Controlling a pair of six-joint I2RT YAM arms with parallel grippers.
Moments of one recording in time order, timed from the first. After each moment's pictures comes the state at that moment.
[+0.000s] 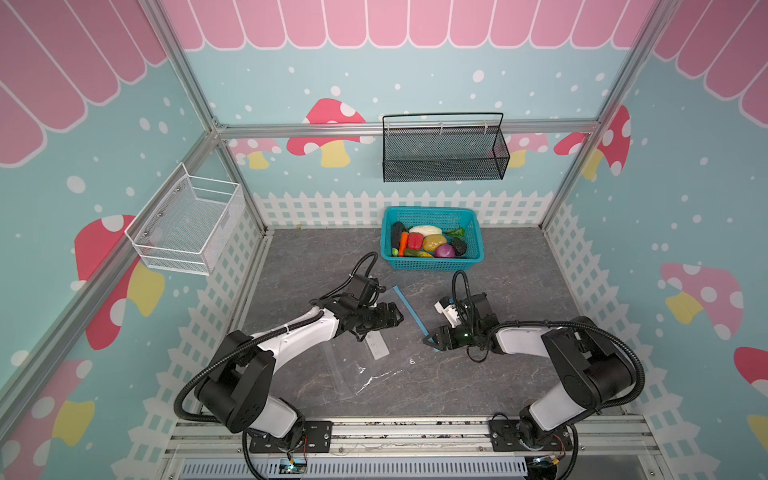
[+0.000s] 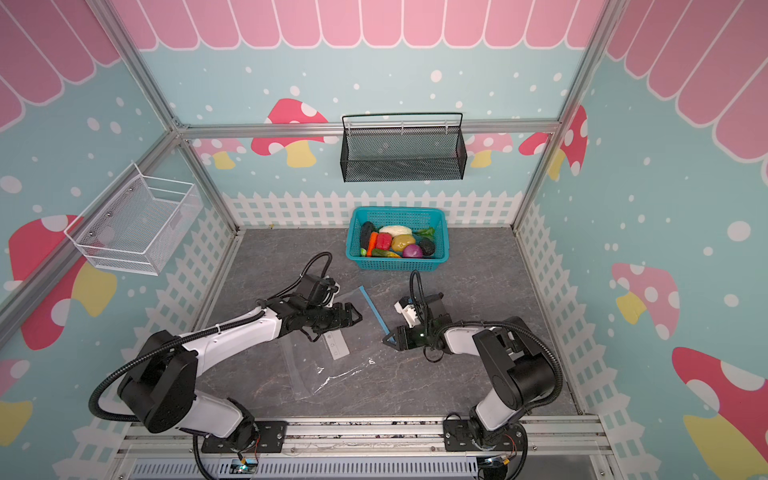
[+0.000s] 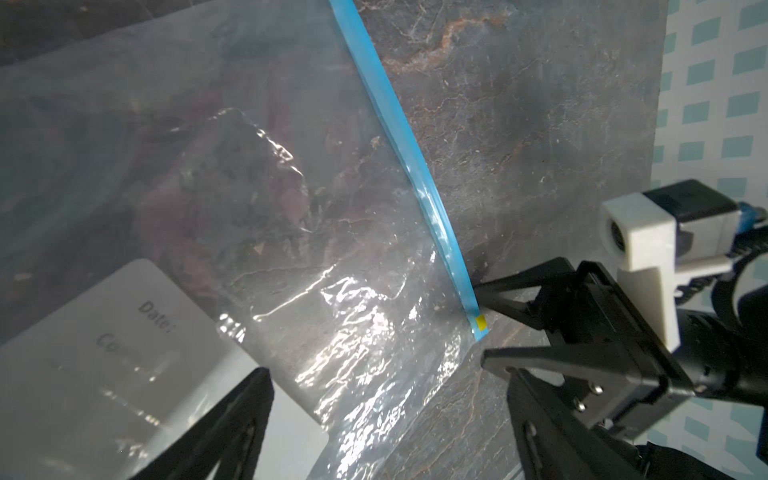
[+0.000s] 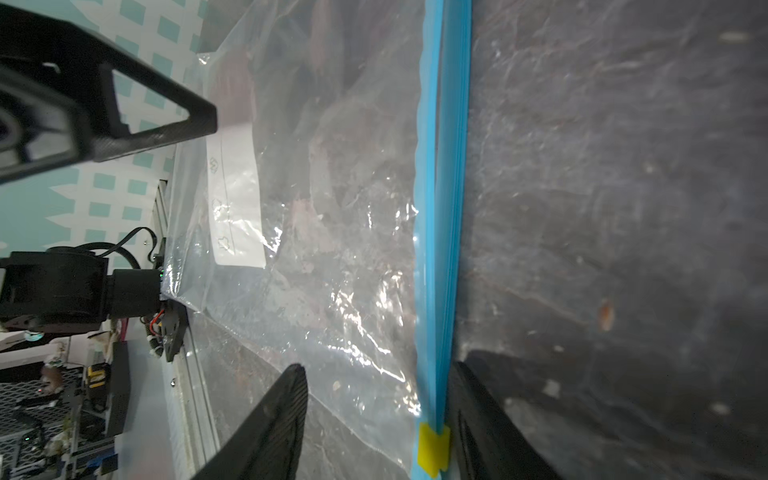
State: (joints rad) left arm -0.56 1.52 0.89 -0.33 0.31 -0.72; right arm 0.44 1.58 0.53 0.16 -0.72 0.32
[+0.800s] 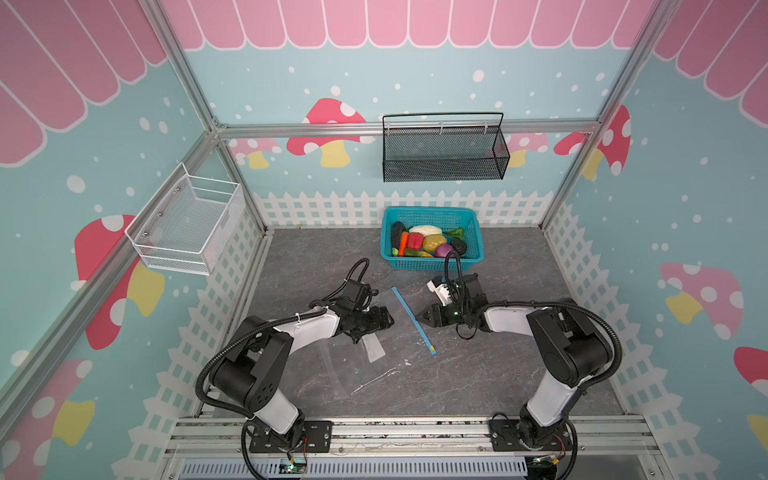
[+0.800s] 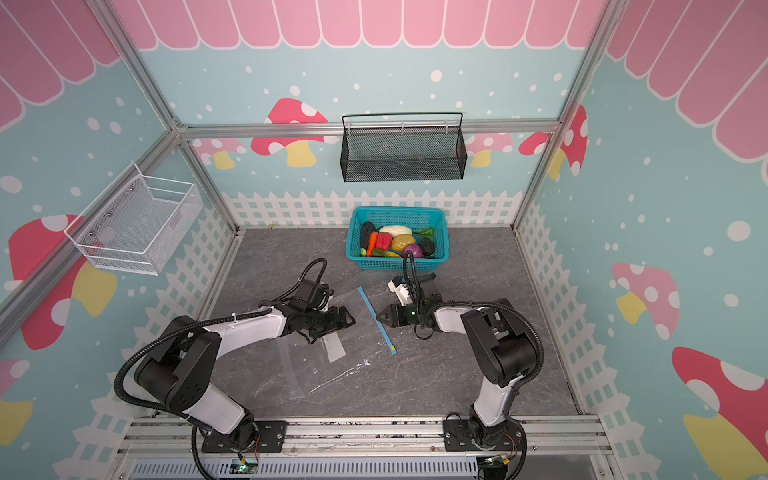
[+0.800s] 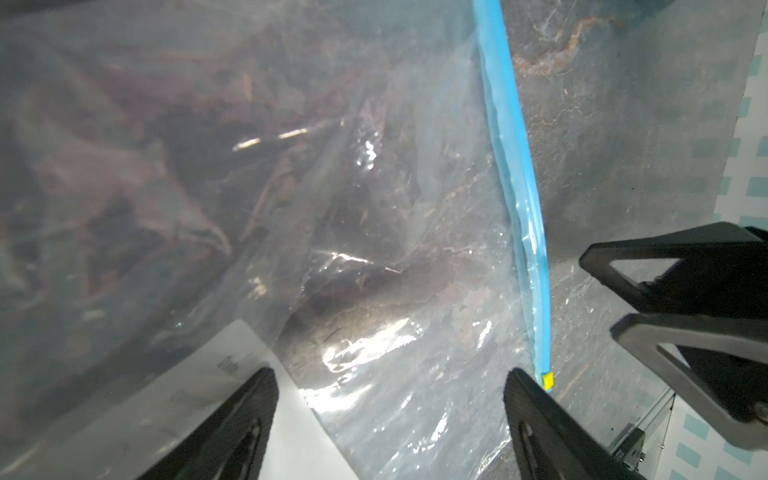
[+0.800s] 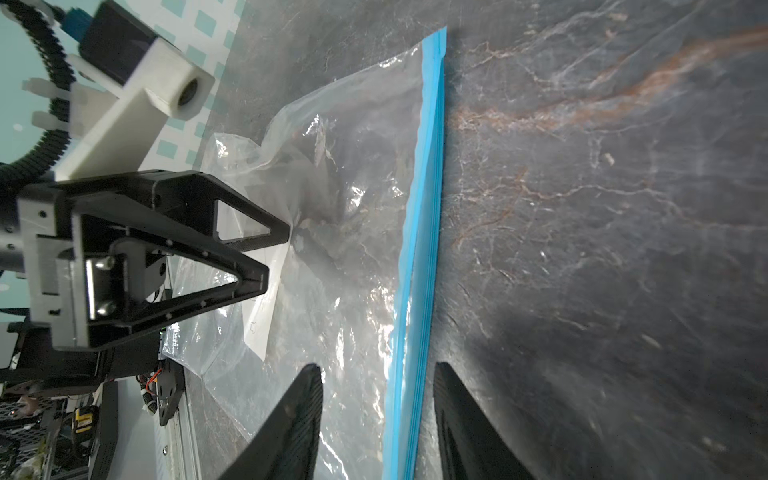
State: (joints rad) left arm -0.48 1.61 0.81 -0.22 0.33 -0.72; right arm 0.42 1.77 0.79 0.15 -0.71 0.31
